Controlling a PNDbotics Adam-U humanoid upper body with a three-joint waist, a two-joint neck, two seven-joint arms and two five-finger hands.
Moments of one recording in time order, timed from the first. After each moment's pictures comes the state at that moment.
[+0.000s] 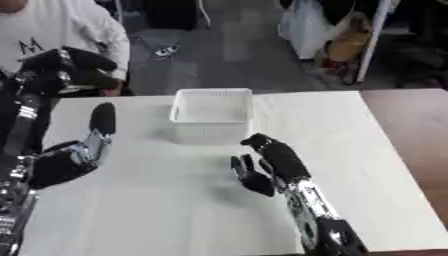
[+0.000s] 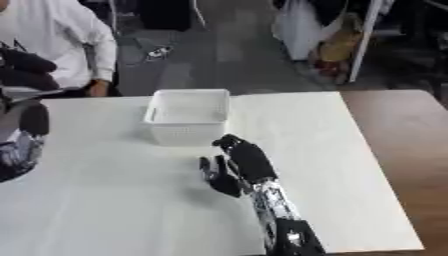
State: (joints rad) left arm -0.27 0.46 -0.06 -1.99 -0.44 -0.47 0.14; right arm -0.57 0.14 -0.01 -1.08 1.49 -0.16 -0.01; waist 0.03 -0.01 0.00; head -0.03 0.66
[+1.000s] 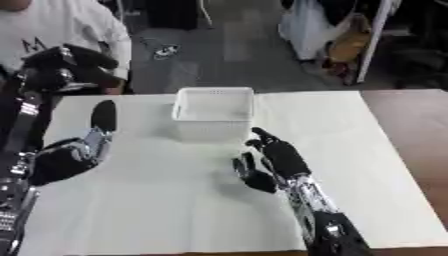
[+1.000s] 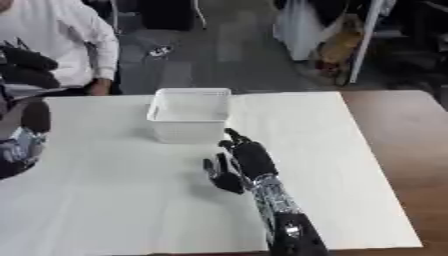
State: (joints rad) left arm -0.26 0.46 -0.06 -1.99 -0.44 -0.47 0.13; right arm -0.59 0.14 -0.05 -1.03 1.55 -0.13 -0.01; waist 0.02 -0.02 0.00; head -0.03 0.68
